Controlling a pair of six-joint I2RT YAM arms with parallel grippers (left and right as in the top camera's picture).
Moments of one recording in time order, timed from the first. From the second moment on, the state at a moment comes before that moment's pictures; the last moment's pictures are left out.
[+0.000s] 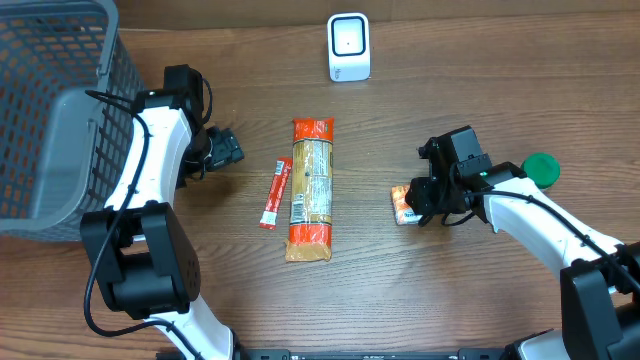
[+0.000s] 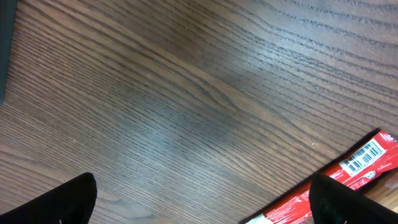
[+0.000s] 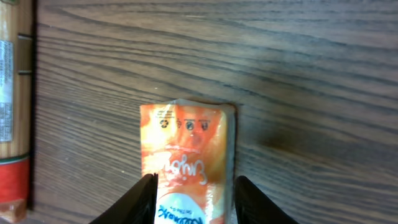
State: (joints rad) left arm 0.11 1.90 1.51 -1.12 -0.11 -0.41; right arm 0.34 1.64 0.92 -0.49 -0.25 0.25
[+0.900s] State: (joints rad) left arm 0.11 1.90 1.51 -1.12 -0.11 -0.41; right arm 0.34 1.64 0.91 -0.49 -0.20 0.28
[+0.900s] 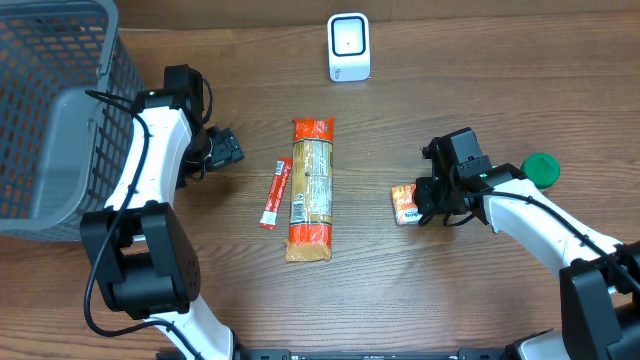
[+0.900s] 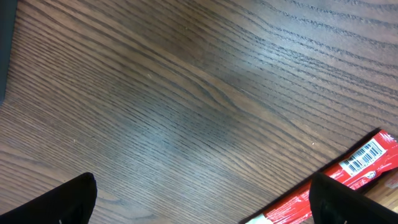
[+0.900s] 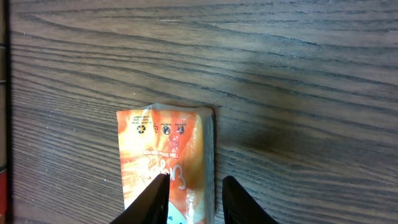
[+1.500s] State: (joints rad) left arm 0.11 1.90 1.51 -1.12 -0.11 -0.41; right arm 0.34 1.64 0.85 -0.42 -0.20 0.28
